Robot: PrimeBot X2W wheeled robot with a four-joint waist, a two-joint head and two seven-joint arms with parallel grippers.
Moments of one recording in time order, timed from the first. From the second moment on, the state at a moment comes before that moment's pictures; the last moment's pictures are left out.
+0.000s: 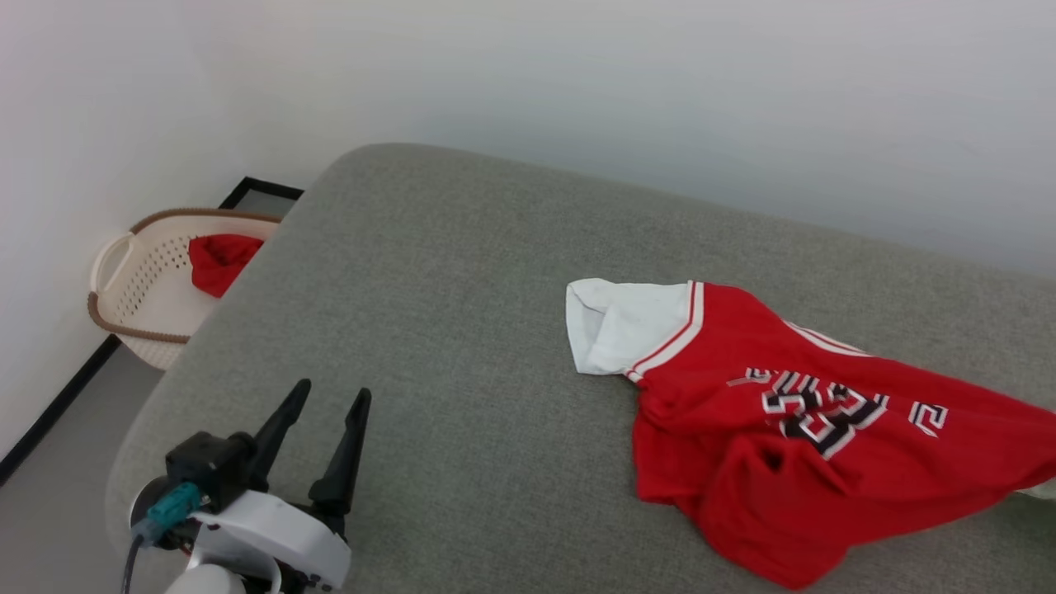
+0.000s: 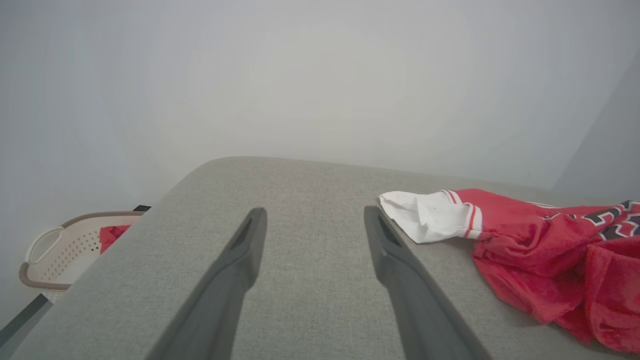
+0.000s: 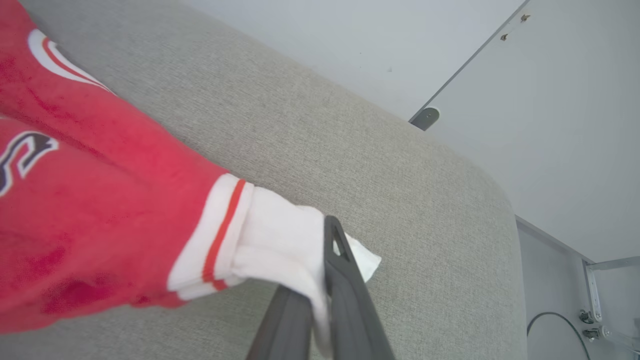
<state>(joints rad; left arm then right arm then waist) -0.19 0.43 -0.35 0.23 -0.59 -0.05 -0.24 -0.18 -0.61 -0.06 0.33 0.25 0.13 0.42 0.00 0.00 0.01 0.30</state>
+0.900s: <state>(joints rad) -0.22 0.46 -0.38 0.23 -0.59 -0.06 -0.21 -0.28 -0.56 0.03 0.47 0.31 0.13 0.36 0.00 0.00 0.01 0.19</state>
